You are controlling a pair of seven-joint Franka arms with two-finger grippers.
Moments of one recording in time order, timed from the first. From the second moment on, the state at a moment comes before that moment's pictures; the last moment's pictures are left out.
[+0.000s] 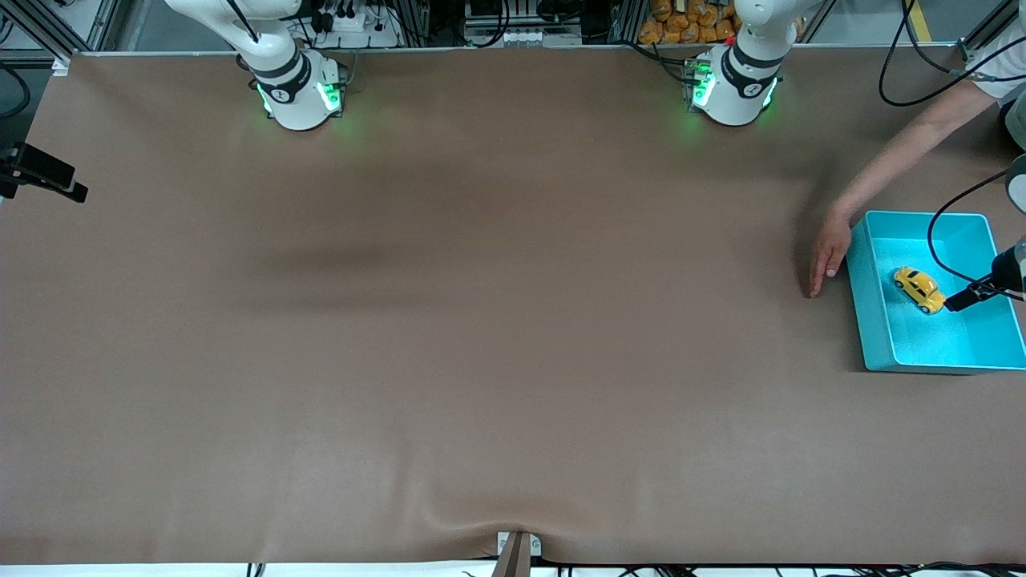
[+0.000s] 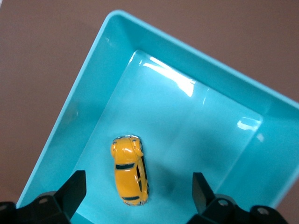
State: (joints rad) left arm 0.51 0.32 -0.06 -1.96 0.20 2.36 -0.13; right arm -0.04 0.00 -0.08 -1.49 0.03 1.42 -0.03
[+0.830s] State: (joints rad) left arm 0.38 0.05 -0.17 -1.94 0.20 2.04 -0.06; right arm -0.04 0.00 -0.08 -1.49 0.03 1.42 -0.03
